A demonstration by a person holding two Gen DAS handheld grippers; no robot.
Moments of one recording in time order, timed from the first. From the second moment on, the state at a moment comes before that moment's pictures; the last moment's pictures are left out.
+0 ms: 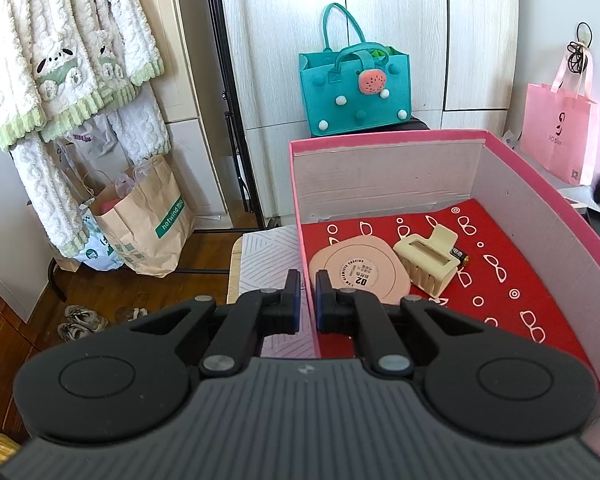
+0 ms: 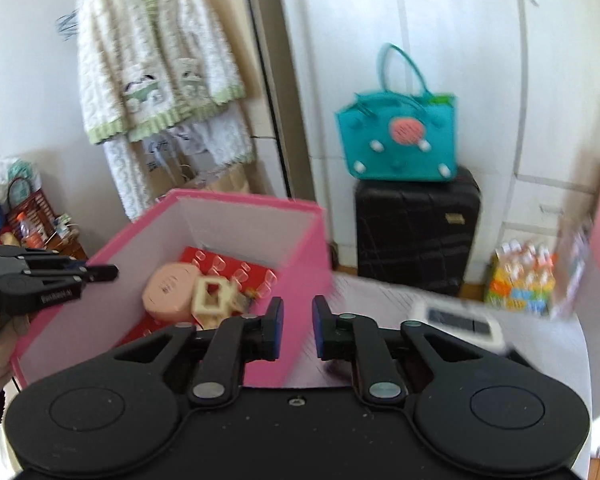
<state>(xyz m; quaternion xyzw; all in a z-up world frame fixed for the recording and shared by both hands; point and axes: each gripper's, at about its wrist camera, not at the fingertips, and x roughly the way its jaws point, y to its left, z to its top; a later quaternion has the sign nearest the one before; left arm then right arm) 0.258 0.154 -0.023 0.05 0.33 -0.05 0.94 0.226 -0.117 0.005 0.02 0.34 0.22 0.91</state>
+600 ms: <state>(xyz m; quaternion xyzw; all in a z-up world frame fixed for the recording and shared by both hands) 0.258 0.158 -0.027 0.04 0.33 -0.05 0.94 0.204 -0.122 -0.085 -0.04 0.41 0.19 0.89</state>
